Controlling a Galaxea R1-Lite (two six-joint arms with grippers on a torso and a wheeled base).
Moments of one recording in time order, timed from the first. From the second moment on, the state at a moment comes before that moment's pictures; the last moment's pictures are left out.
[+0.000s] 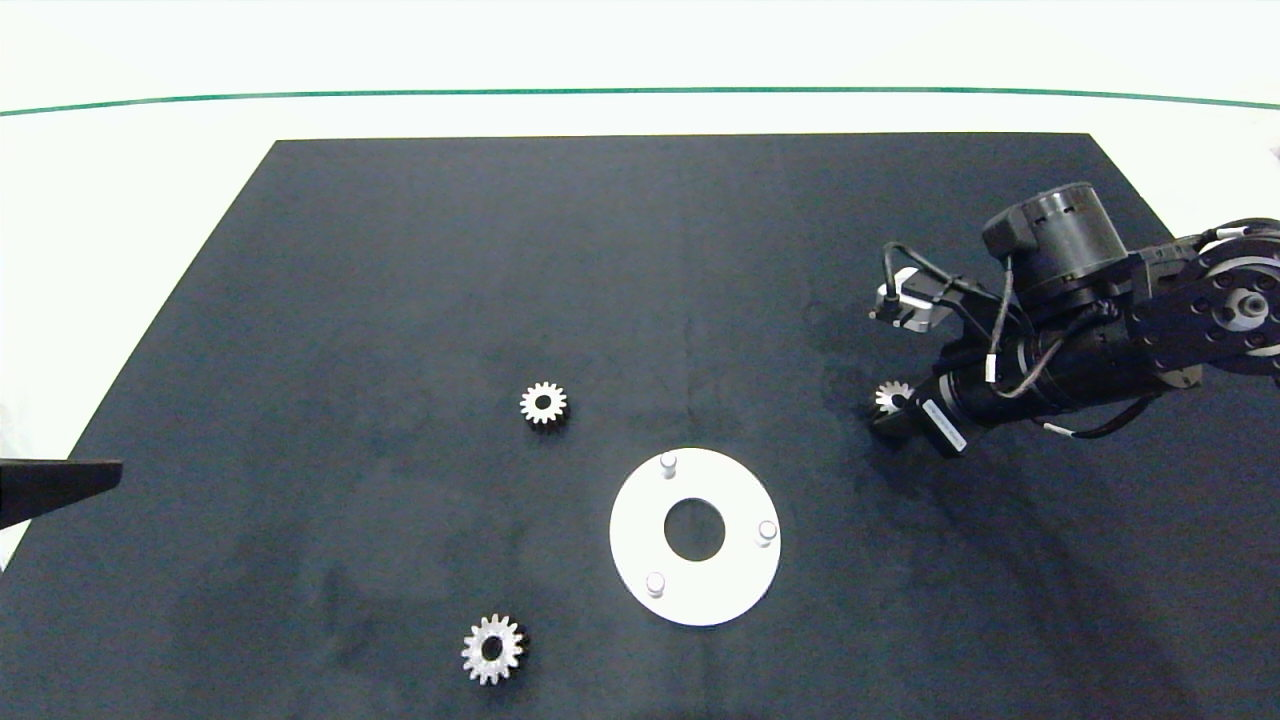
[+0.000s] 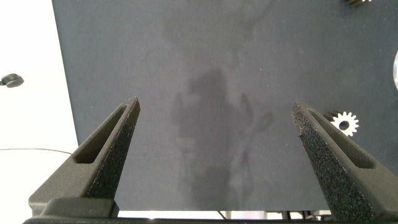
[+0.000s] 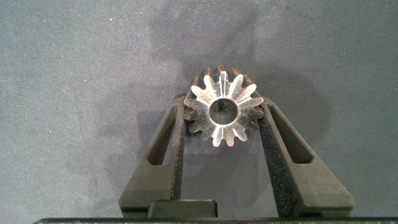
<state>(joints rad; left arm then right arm) -0.03 1.02 -1.21 0.76 0.05 0.07 0.30 1.80 -1.38 0.39 0.02 -0.43</state>
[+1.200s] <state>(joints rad) -0.03 1.02 -1.21 0.76 0.05 0.07 0.66 1.60 -1.25 0.40 -0.04 -0.42</state>
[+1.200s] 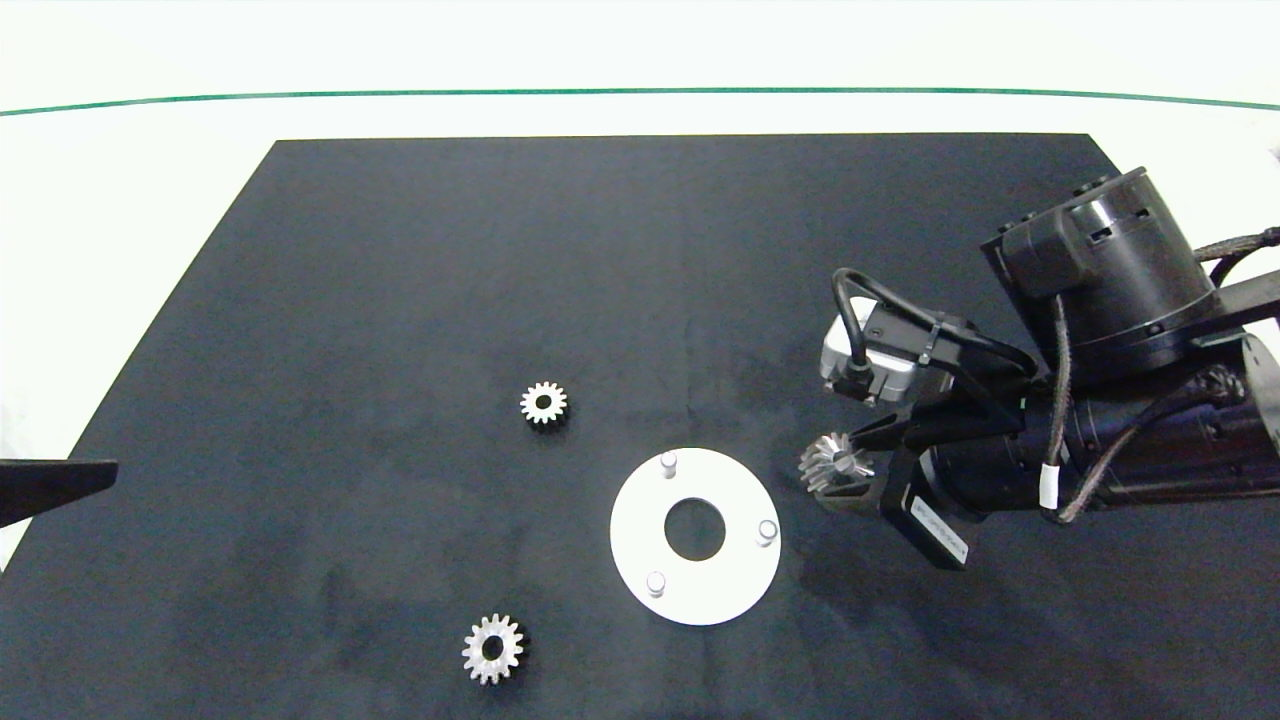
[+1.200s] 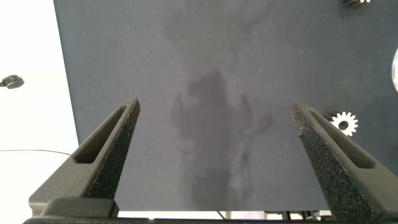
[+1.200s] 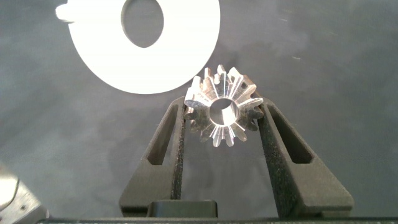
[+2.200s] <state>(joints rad) -0.03 1.00 -1.21 0.77 0.05 0.08 0.76 1.69 -1.24 0.39 -0.09 -0.42</state>
